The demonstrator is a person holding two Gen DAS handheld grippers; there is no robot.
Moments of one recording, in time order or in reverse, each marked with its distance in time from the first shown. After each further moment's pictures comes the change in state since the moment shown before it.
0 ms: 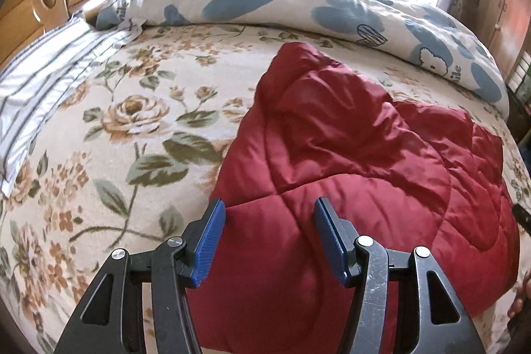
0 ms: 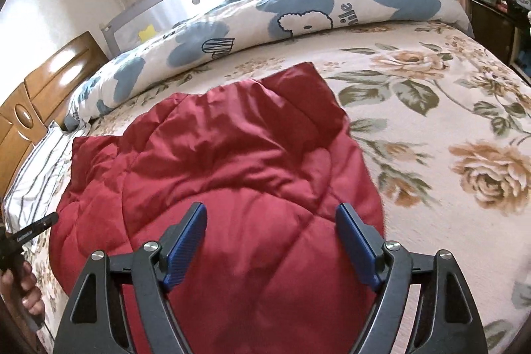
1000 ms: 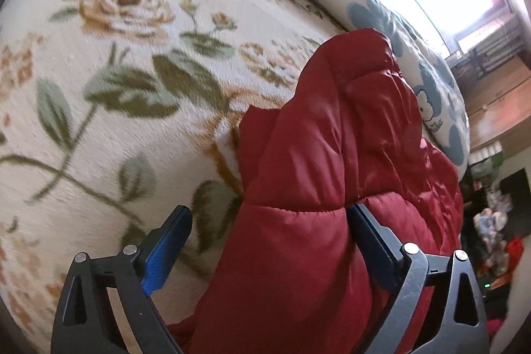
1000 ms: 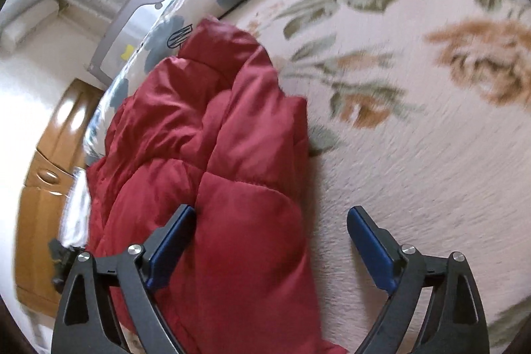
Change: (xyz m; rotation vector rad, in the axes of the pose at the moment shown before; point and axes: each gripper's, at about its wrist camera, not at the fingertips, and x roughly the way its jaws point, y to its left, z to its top) left arm 0.091 0.083 -0.003 -0.390 0.163 -0.327; right arm 0.032 -0.092 -0.032 0.351 0.176 0.209
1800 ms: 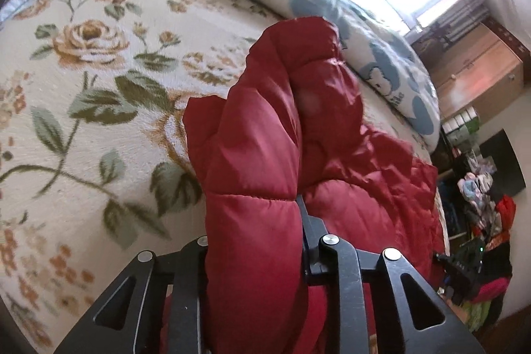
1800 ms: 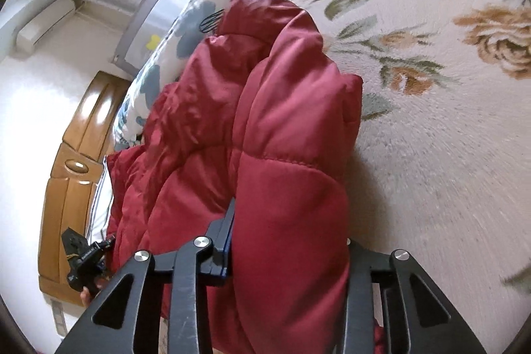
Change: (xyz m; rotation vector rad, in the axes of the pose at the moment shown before) left arm -0.065 -0.041 -0.028 0.165 -0.016 -0.076; right arm -0.029 0.039 -0.023 -0.021 0.056 0.099
